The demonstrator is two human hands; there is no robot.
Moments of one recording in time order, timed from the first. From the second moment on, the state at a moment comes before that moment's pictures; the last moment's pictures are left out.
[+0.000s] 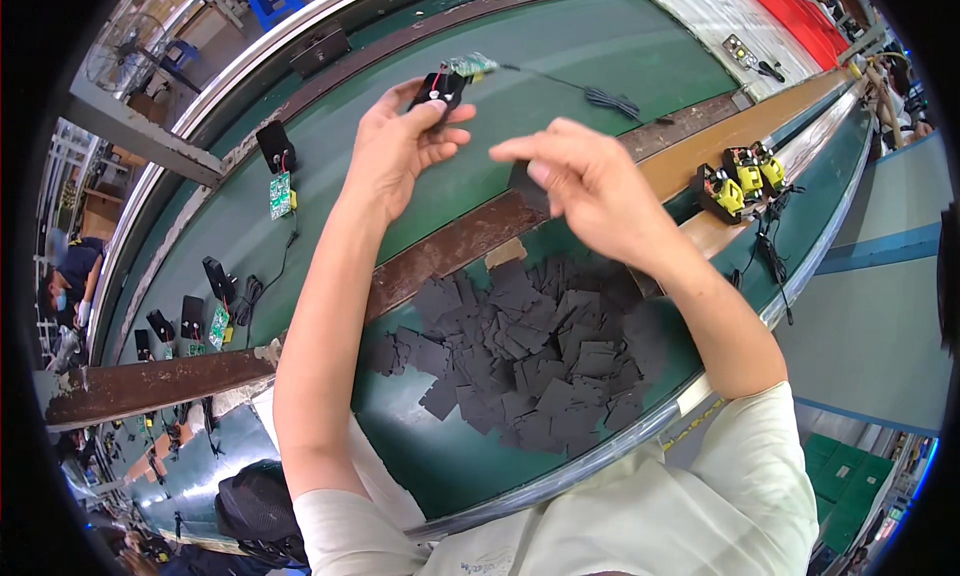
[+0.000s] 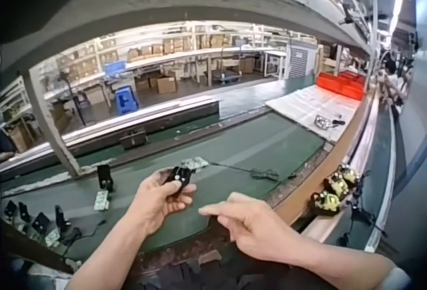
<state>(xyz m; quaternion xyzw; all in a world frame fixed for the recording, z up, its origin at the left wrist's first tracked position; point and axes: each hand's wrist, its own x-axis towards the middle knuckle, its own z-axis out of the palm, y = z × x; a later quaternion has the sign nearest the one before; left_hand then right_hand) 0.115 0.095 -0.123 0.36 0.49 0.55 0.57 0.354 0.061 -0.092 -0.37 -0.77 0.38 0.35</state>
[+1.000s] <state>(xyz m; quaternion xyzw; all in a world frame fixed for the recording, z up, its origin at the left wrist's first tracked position) 0.181 0.044 -0.072 0.57 0.42 0.53 0.47 0.372 0.095 -0.082 -0.31 -0.63 0.57 0.42</state>
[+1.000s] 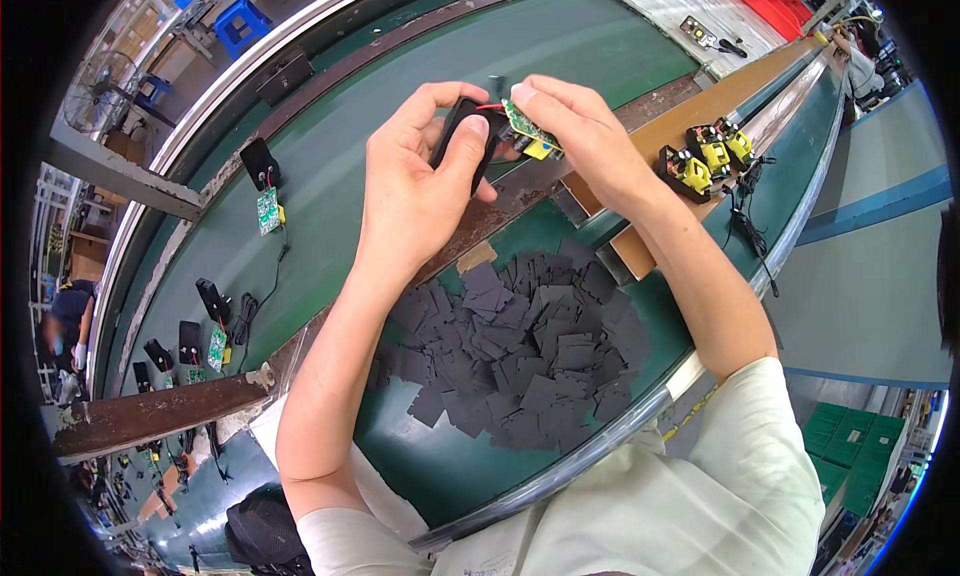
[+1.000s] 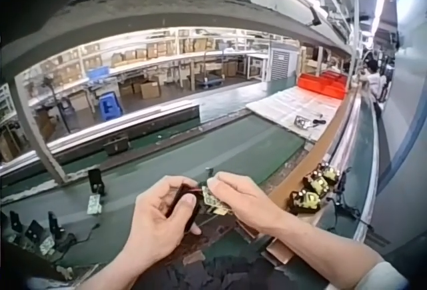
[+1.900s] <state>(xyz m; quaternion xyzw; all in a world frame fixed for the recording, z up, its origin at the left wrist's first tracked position) 0.178 0.052 -0.092 0.69 0.50 0.51 0.10 0.355 0.069 -0.078 -0.39 -0.76 0.29 0.43</state>
